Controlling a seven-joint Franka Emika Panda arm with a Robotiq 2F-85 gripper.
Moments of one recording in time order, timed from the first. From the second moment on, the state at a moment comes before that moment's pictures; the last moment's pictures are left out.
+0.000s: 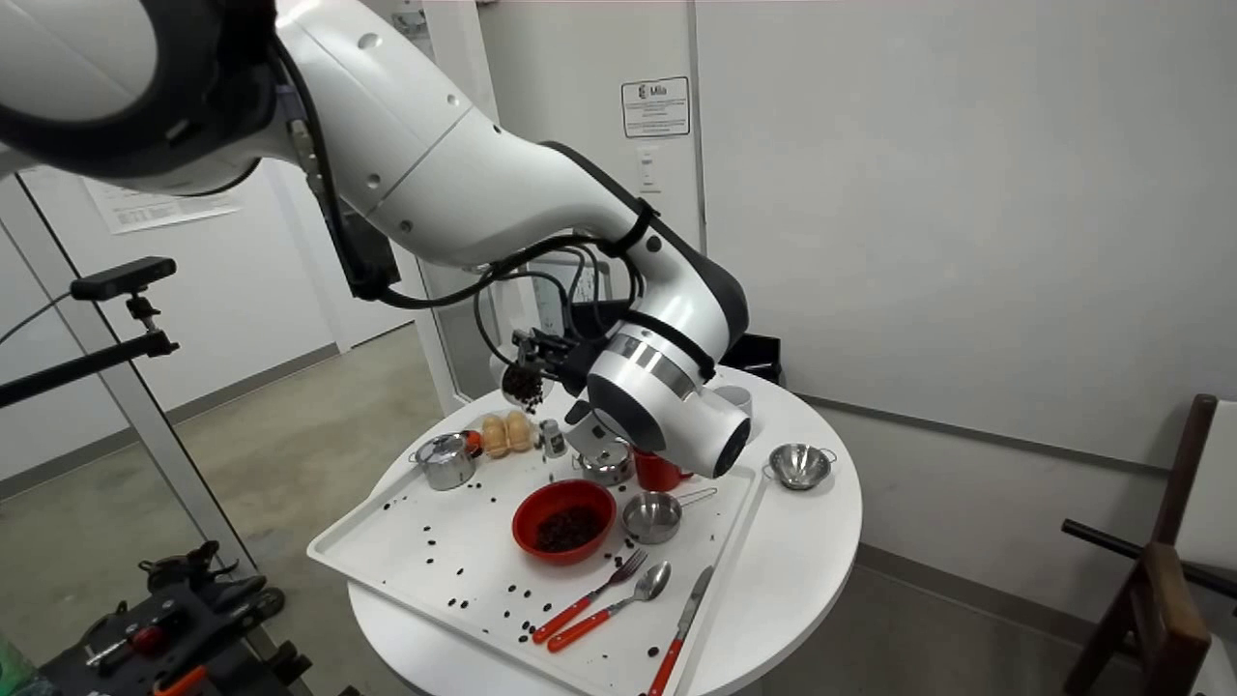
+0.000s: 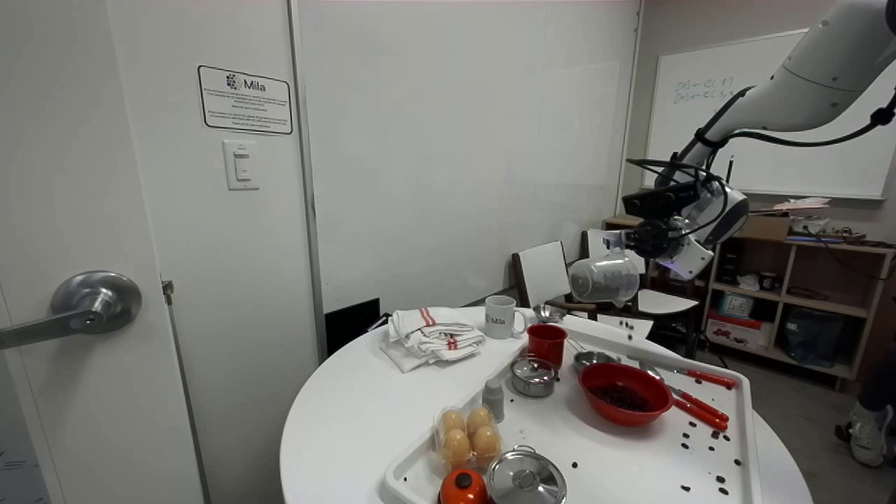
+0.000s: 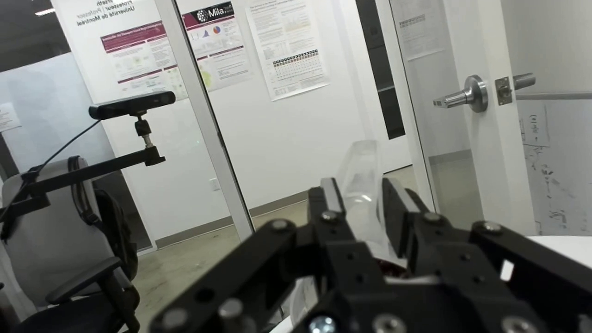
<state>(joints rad) -0.35 0.83 -0.21 -1.73 1.46 1.20 0.88</state>
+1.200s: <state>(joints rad) -0.15 0.81 -0.23 -1.73 1.33 1.69 1.11</state>
